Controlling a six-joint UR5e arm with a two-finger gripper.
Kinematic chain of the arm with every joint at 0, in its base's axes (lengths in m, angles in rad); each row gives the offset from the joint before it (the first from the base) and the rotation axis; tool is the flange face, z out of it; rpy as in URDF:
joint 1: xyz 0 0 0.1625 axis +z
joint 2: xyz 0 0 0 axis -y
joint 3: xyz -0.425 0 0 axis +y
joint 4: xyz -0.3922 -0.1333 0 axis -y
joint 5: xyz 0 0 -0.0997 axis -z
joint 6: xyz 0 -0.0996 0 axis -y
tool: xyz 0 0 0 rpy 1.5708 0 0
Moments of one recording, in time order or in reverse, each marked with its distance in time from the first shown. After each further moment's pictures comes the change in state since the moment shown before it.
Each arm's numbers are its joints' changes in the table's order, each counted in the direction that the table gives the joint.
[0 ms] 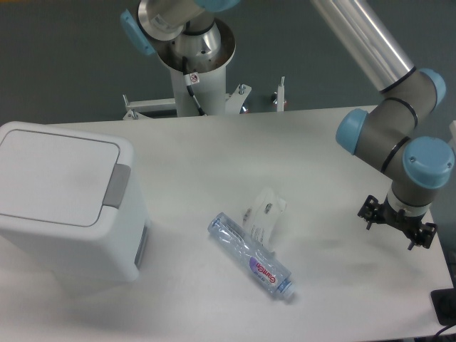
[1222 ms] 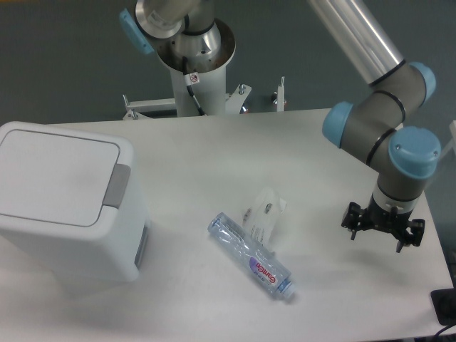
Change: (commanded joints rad) arm -0.037 0.120 0.067 0.038 -0.214 -0.408
